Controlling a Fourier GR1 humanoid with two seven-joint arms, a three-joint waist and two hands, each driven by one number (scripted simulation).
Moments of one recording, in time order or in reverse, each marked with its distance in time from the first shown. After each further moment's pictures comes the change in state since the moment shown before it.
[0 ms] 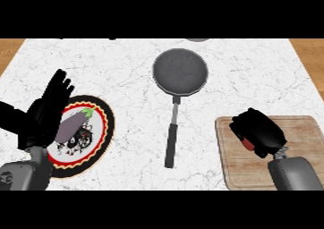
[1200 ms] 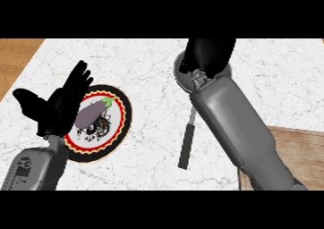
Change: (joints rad) left arm -0.099 -0.032 -0.059 0.055 -0.009 -0.034 0.001; right arm -0.766 0.214 0.148 0.157 -0.072 0.031 1.494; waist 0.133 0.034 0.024
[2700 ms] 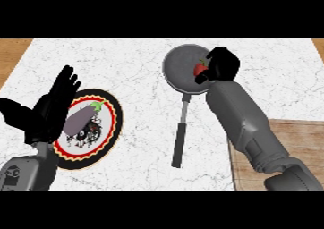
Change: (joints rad) left arm 0.062 0.010 0.055 -0.029 0.003 -0.008 -0.032; right arm -0.129 -0.033 -0.309 0.890 -0.316 -0.702 -0.320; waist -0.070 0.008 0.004
